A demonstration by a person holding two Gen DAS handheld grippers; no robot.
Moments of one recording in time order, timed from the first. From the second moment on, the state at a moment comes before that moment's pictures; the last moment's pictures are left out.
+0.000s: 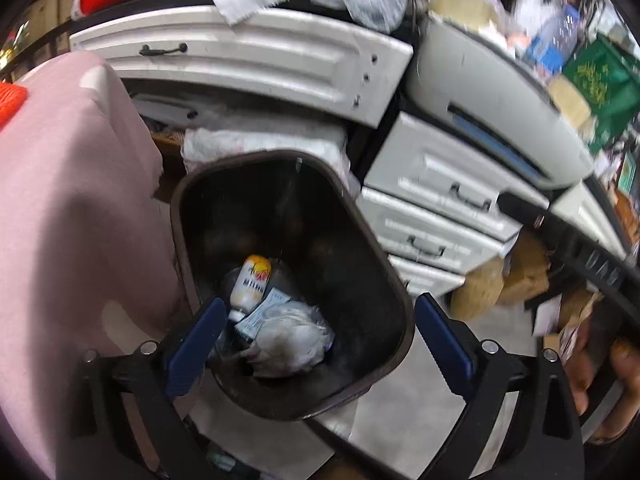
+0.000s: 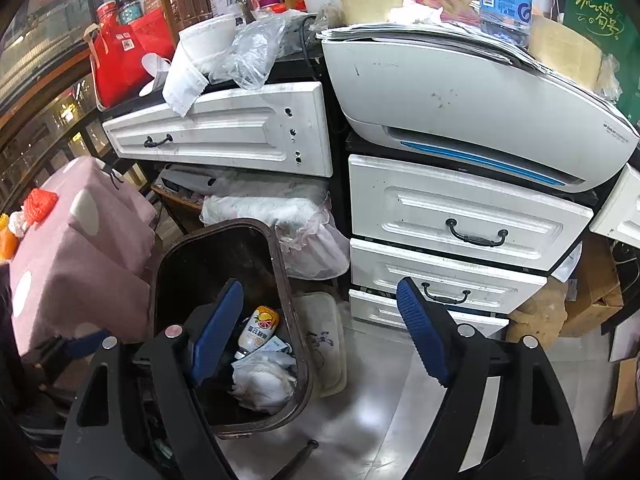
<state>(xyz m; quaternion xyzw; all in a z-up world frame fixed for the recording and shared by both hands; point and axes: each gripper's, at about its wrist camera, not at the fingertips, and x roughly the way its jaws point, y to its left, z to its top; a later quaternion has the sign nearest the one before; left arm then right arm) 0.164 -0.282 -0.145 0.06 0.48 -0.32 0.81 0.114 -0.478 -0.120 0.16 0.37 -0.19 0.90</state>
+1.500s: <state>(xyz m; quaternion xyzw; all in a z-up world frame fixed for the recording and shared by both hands) 0.136 -0.036 -0.015 0.02 0.33 -0.16 0.93 0.194 -0.261 -0.037 0.05 0.33 0.13 0.93</state>
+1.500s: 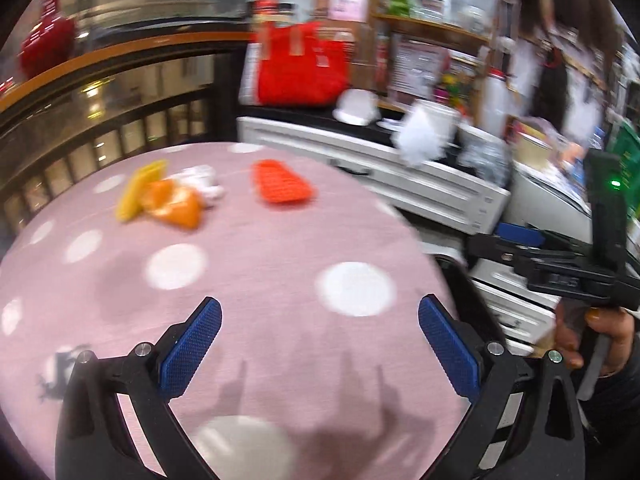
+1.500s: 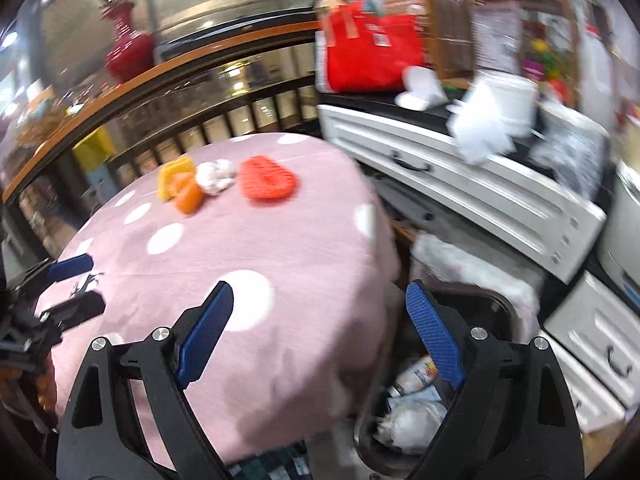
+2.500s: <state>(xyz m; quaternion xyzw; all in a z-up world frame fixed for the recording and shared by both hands) 0.351 0.118 -0.056 0.10 0.39 -0.04 0.92 0.394 -0.112 -0.059 -0.11 0.40 0.17 0.89</state>
